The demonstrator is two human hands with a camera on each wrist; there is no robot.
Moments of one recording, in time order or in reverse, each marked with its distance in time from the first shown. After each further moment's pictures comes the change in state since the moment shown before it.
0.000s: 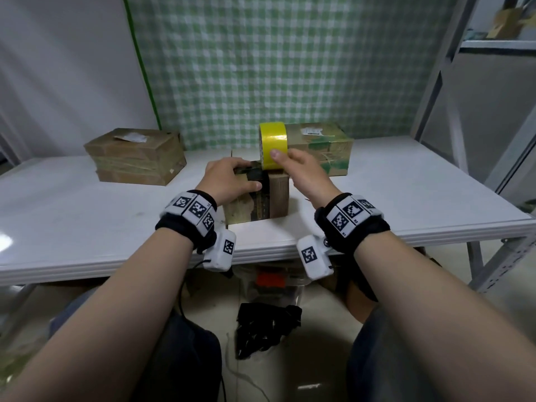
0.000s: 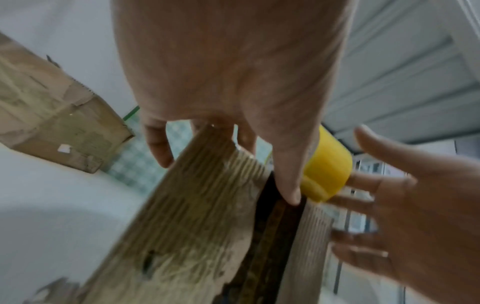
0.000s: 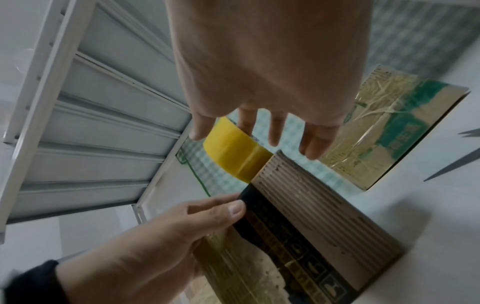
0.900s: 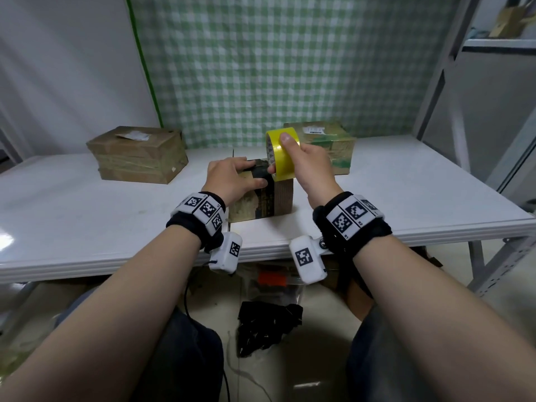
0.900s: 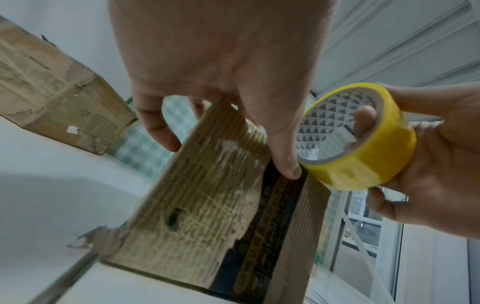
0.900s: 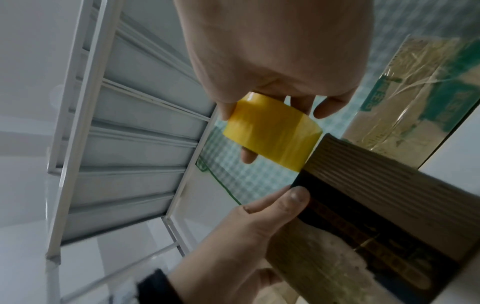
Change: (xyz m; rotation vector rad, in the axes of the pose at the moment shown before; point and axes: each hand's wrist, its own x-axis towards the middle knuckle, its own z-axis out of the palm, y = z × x) left_hand 0.005 -0.009 0.012 -0.062 0.120 0.015; right_hand -0.015 -0.025 0.006 0.221 0.124 0.017
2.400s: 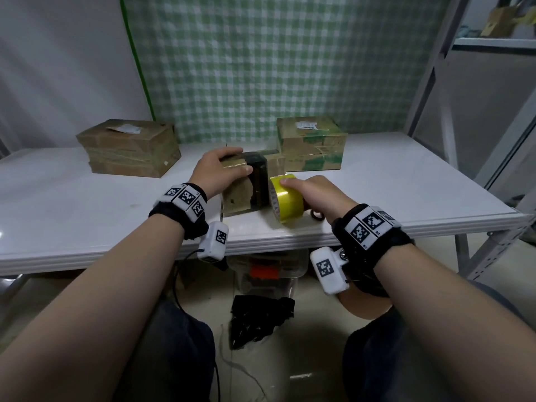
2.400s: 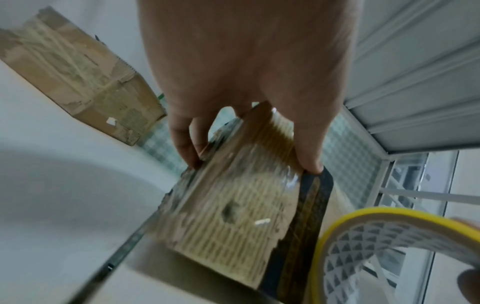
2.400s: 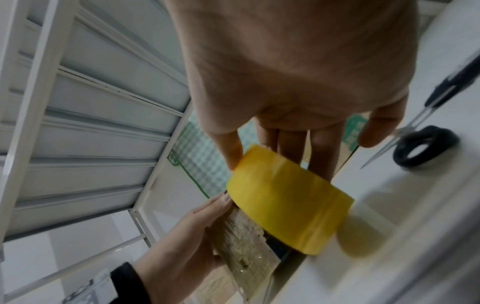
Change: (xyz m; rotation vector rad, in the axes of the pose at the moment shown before) left_hand -0.005 0.001 -0.012 -0.193 -0.036 -0.021; right_hand -0.020 0.033 -0.040 -0.355 -0.157 0.335
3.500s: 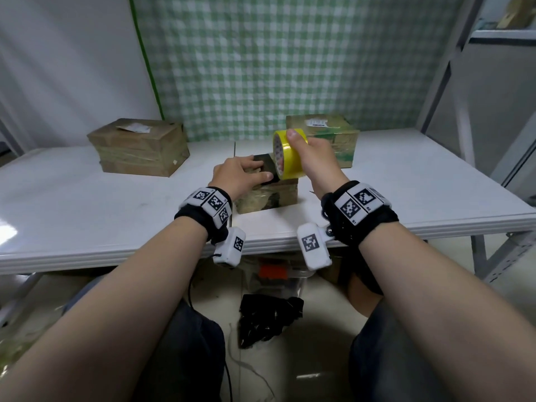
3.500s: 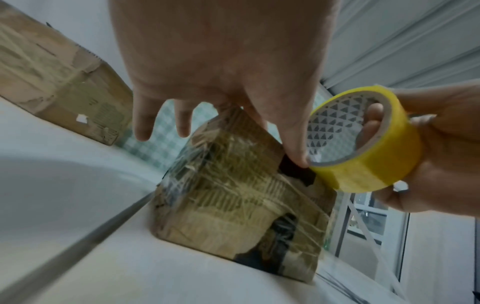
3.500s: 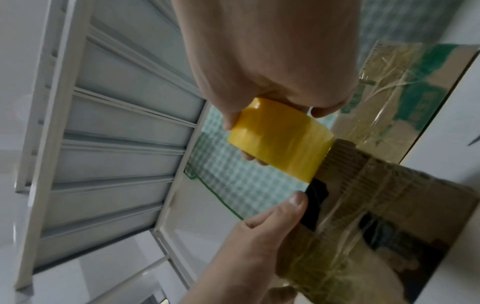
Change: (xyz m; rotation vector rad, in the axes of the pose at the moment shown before) left_hand 0.007 -0.010 0.023 0.143 -0.034 -0.070; right_hand 0.025 -0.043 0.017 0.314 0.188 -0.290
